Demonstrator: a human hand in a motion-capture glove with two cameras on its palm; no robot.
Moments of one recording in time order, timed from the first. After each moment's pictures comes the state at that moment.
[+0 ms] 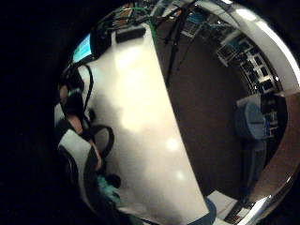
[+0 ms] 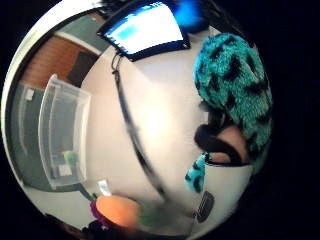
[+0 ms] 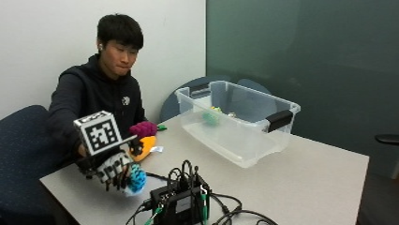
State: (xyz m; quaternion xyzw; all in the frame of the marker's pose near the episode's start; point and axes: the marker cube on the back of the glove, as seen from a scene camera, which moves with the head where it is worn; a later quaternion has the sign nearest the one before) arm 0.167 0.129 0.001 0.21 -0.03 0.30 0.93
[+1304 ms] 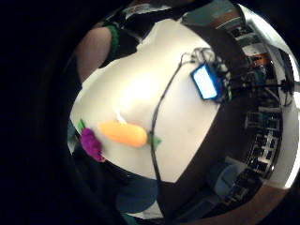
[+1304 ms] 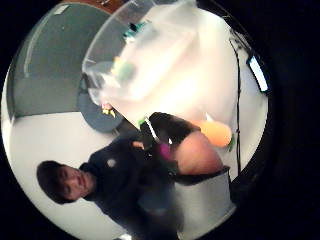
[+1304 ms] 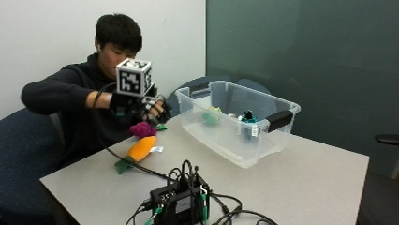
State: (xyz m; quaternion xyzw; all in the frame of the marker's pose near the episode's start) arm -0.003 0.145 -0.099 0.04 0.04 -0.05 1.00
